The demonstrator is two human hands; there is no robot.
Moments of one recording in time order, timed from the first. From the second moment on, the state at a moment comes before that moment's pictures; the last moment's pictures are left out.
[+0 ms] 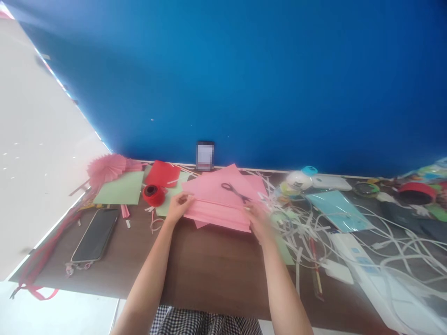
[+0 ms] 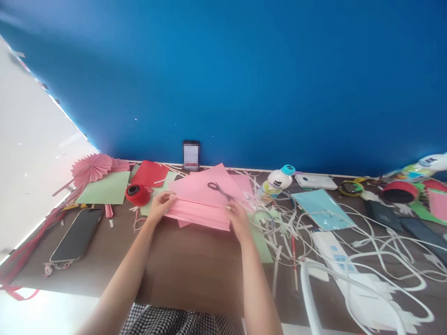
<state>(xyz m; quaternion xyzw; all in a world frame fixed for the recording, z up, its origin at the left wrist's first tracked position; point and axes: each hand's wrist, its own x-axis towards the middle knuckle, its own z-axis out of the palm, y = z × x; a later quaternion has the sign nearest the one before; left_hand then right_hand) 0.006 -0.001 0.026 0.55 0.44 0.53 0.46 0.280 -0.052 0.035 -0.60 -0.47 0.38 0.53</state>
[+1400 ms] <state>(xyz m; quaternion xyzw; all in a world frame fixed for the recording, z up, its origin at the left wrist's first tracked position) -0.011 0.001 0.037 0.66 0.47 0.38 0.44 0.296 -0.055 0.029 -0.58 -0.61 0.30 0.45</state>
